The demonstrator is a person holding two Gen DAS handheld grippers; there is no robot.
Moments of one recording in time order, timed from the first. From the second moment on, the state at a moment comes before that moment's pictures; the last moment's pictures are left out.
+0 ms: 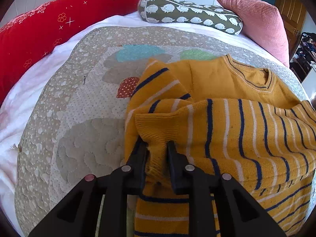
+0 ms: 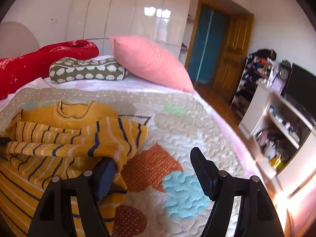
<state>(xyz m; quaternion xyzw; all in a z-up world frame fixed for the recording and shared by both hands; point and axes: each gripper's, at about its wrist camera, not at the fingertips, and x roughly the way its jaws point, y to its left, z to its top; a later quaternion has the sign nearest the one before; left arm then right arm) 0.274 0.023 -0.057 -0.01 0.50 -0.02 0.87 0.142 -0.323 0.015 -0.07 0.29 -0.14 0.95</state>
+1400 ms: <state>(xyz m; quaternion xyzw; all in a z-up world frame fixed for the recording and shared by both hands) 0.207 0.104 -0.023 -0.09 0.52 -0.03 0.85 0.161 -0.343 -0.015 0.22 0.40 0.06 0.89</state>
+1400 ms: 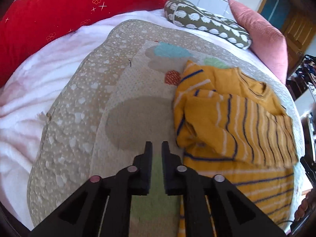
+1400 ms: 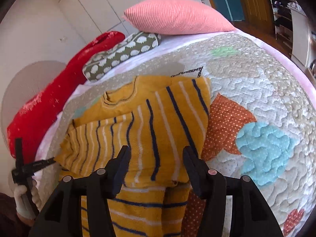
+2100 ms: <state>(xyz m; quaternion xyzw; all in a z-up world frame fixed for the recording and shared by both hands) -0.013 0.100 -0.029 -0.16 0.50 -0.12 0.84 -0.163 -0.417 0.060 -0.01 0.34 -0.12 0.93</state>
